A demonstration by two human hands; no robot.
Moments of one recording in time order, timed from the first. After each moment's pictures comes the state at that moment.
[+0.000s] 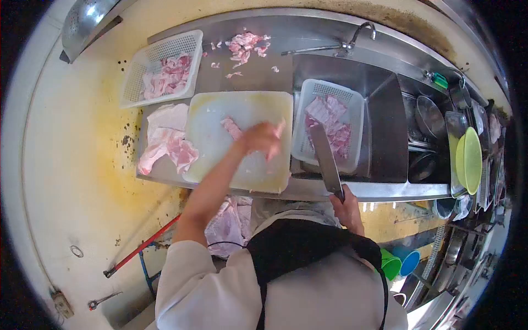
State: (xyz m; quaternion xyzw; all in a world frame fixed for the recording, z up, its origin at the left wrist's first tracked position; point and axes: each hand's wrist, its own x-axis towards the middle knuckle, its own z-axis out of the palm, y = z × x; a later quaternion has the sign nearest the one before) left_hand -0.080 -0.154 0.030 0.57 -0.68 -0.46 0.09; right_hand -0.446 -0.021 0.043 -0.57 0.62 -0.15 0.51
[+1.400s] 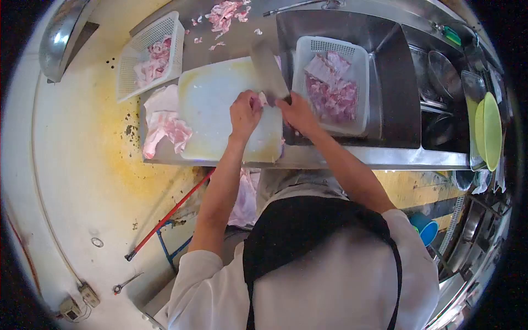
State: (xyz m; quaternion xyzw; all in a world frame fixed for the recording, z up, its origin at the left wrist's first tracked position) left_hand -0.121 -0.108 -0.027 0.71 -0.61 -0.13 0.33; right_hand -0.308 -0.153 -0.020 -0.57 0.50 -0.27 0.59
